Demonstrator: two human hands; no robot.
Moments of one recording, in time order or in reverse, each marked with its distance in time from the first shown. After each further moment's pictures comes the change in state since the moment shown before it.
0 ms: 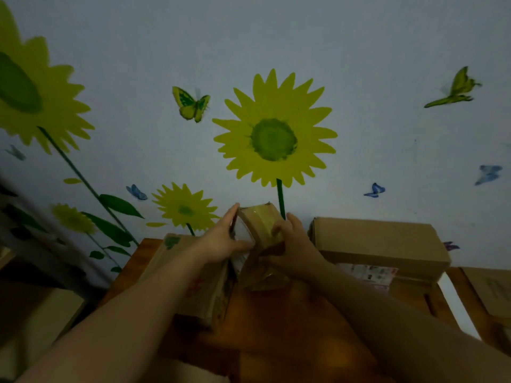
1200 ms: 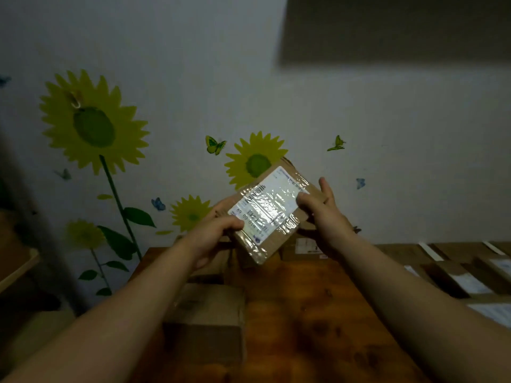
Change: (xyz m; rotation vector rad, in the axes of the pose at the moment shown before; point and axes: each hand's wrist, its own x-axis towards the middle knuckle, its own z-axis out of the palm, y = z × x) left_hand -0.318 0.025 -0.049 -0.729 -0.070 0.279; right_hand -0.271 -0.207 -0.055 0.867 0.482 0.110
